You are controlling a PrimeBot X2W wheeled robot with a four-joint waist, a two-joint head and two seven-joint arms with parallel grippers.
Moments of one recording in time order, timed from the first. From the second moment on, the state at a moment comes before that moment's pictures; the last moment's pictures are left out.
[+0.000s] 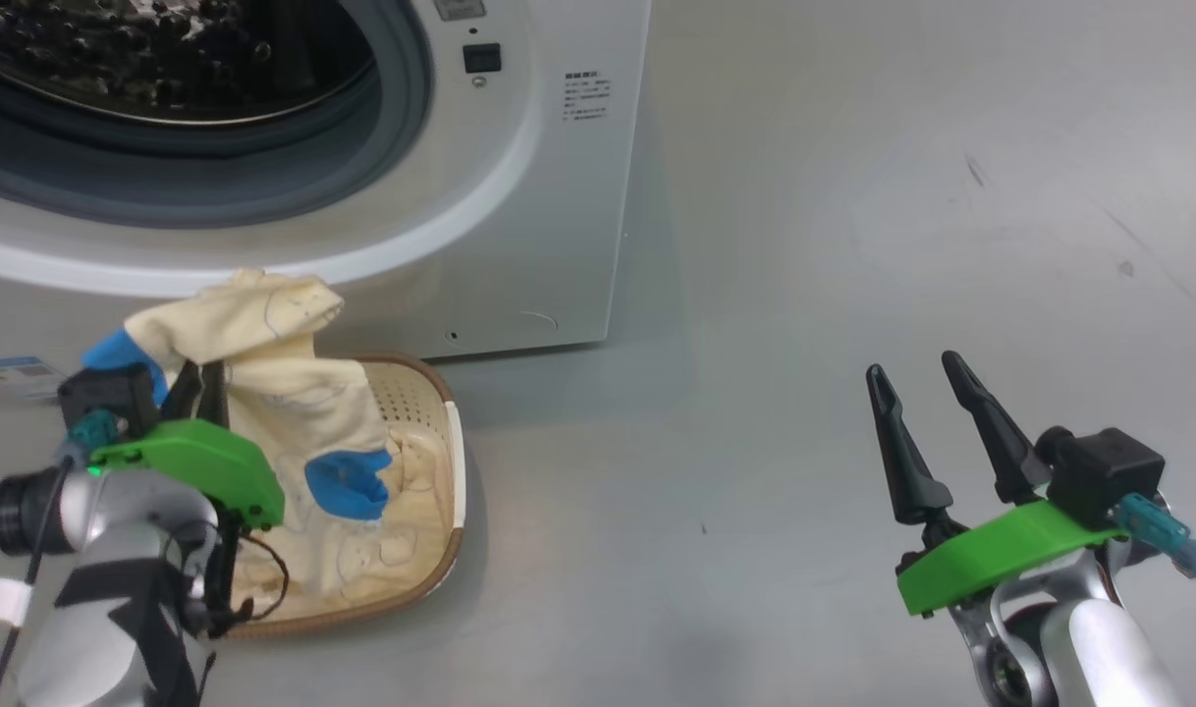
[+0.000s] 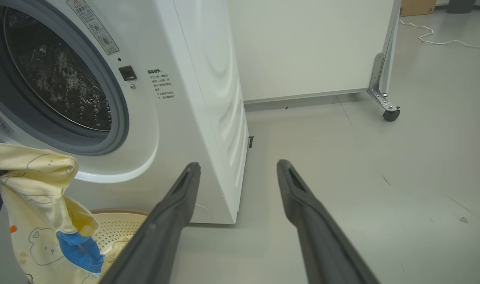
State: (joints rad) left arm -0.44 0.21 -0.16 0.49 -0.32 0.08 0.01; right arm -0.04 -0.05 0.11 -0.04 0.23 0.13 -0.08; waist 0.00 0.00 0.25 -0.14
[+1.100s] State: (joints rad) left arm -1.11 0.50 -0.10 0.53 -0.35 0.05 0.51; right arm -0.27 -0.05 0.23 0.06 0.33 0.13 -0.23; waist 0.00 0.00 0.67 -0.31
